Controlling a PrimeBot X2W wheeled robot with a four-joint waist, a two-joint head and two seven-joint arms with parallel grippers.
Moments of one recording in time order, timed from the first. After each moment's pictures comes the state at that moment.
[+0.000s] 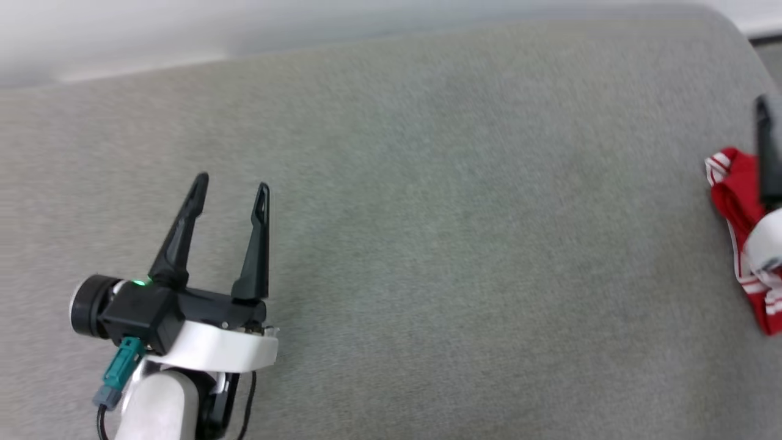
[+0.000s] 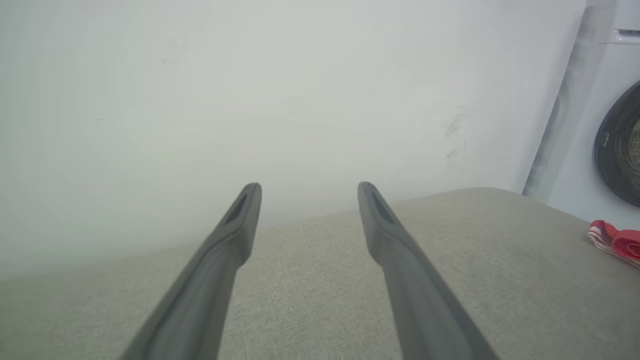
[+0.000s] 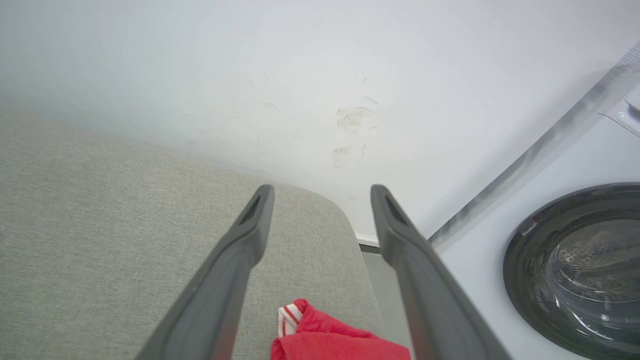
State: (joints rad) left arm -0.18 0.15 -0.09 -0.11 -0.15 -0.10 -0.26; right arm -0.43 -0.37 -0.10 0.06 0.00 0.13 0.06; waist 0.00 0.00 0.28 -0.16
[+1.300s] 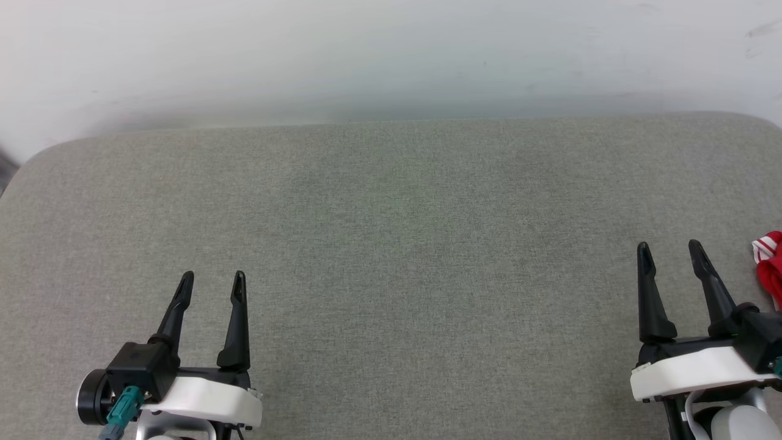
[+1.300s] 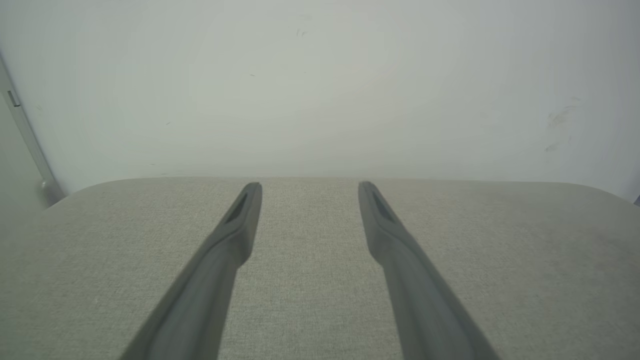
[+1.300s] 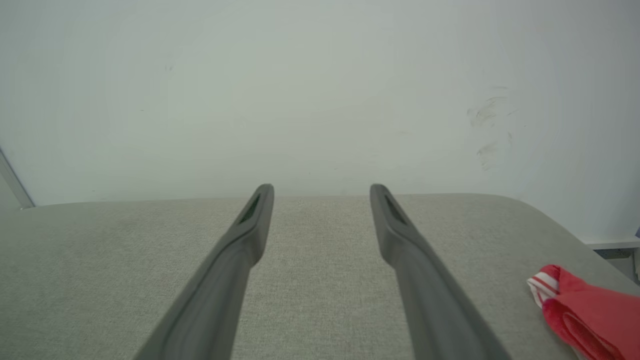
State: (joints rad) left arm -0.02 0.06 0.04 0.05 -0.14 -0.12 -0.26; right arm -0.07 -0.07 -0.08 0.06 0.13 0.13 -0.23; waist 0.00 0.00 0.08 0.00
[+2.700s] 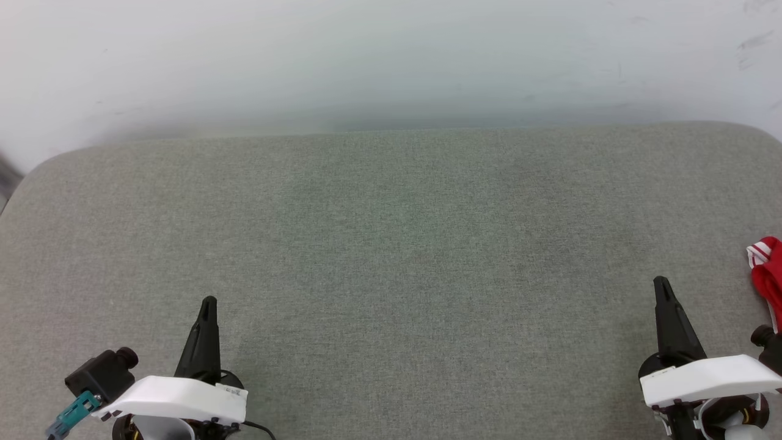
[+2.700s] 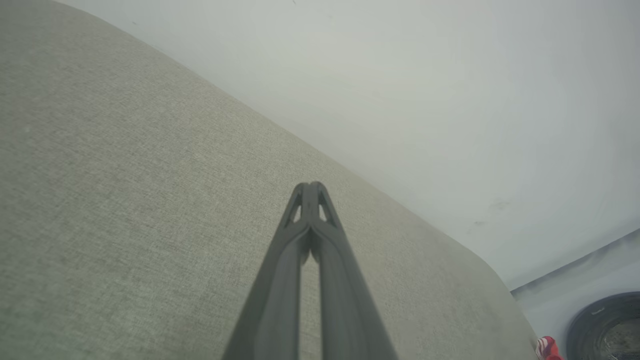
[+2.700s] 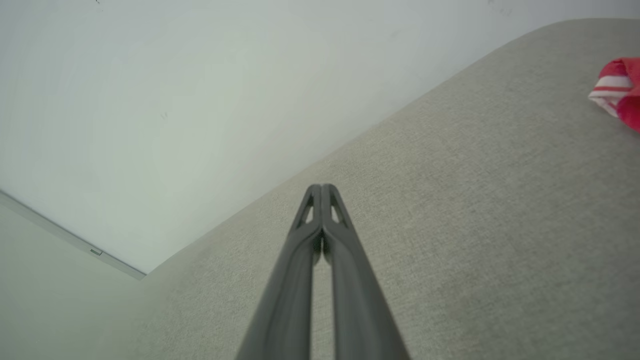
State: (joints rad) left arm -0.03 0.05 0.07 0.14 -0.69 -0.12 -0.13; right arm -0.06 -0.06 -0.08 0.17 0.68 0.13 -0.11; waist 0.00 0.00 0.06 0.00
